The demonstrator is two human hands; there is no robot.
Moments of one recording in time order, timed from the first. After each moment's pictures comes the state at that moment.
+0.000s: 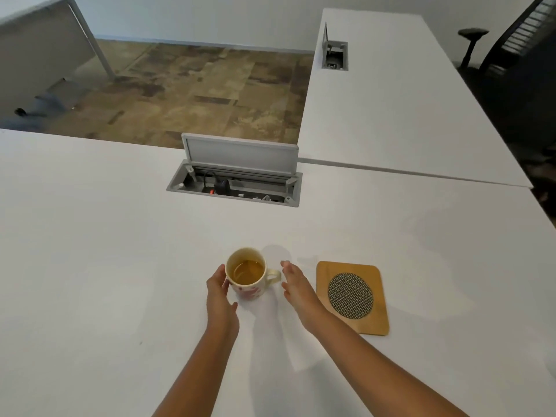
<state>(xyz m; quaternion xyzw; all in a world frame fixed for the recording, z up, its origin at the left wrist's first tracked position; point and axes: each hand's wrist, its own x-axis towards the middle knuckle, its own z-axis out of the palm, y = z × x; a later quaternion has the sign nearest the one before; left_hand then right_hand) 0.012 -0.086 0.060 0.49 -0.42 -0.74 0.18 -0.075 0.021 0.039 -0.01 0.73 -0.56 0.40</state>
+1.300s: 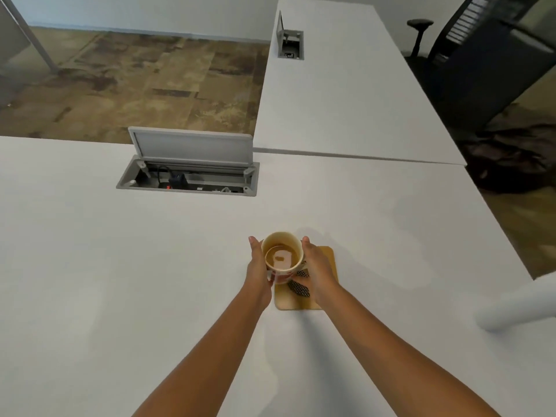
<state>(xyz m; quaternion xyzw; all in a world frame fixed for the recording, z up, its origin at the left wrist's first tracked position) -0.069 0.016 0.077 0.40 -0.45 -0.80 -0.01 -0.119 0.109 0.066 0.18 0.68 -0.64 0.31</state>
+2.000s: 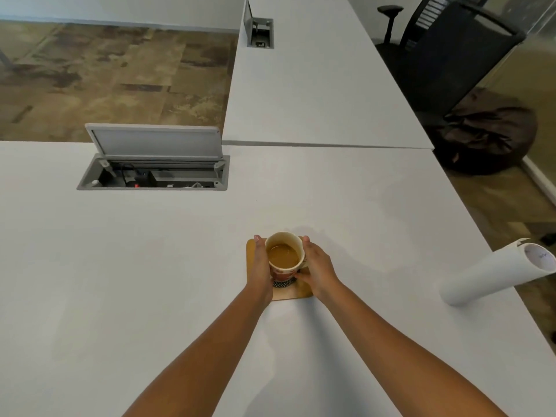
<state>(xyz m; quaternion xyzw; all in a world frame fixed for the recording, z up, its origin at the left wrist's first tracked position) -0.087 0.076 0.050 0.39 -0.48 -0.79 -0.07 -0.129 0.175 0.056 0.20 0.67 -0.66 0.28</state>
